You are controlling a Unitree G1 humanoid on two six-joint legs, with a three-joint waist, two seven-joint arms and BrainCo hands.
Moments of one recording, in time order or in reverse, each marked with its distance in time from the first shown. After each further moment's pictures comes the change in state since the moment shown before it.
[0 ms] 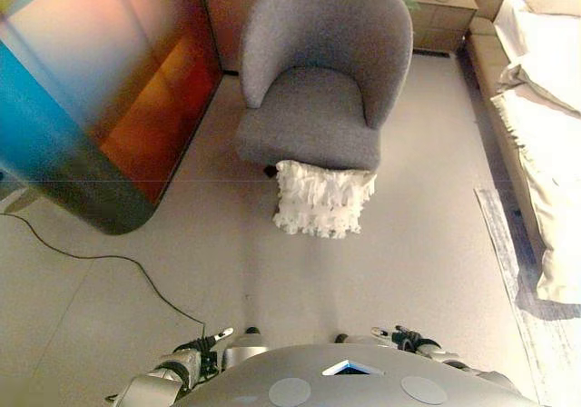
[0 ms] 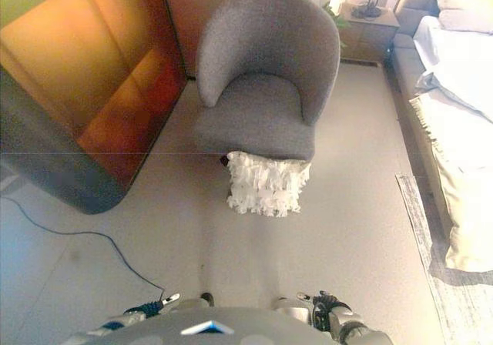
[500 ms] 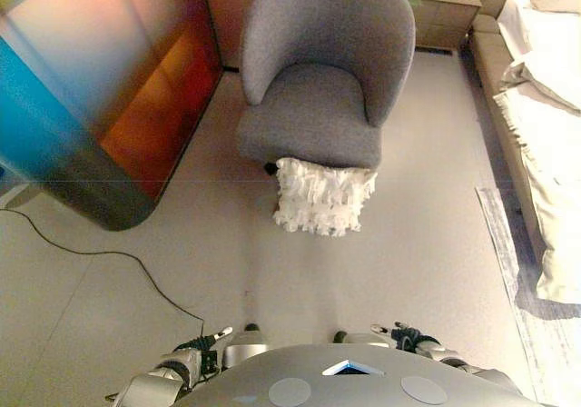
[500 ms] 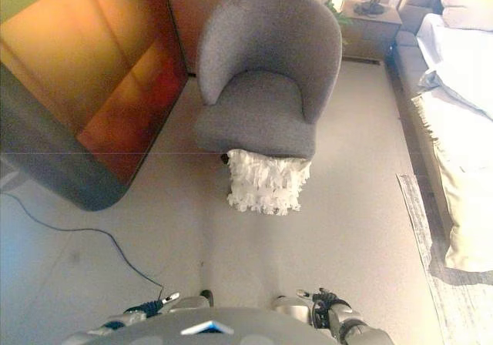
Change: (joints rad) left arm -0.015 -0.005 0.002 0.014 -0.005 -0.010 0.035; right arm -0.034 -0.002 0.004 0.000 -0.002 -0.003 0.001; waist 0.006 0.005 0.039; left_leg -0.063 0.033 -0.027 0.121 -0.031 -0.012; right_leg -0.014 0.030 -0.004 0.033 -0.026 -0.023
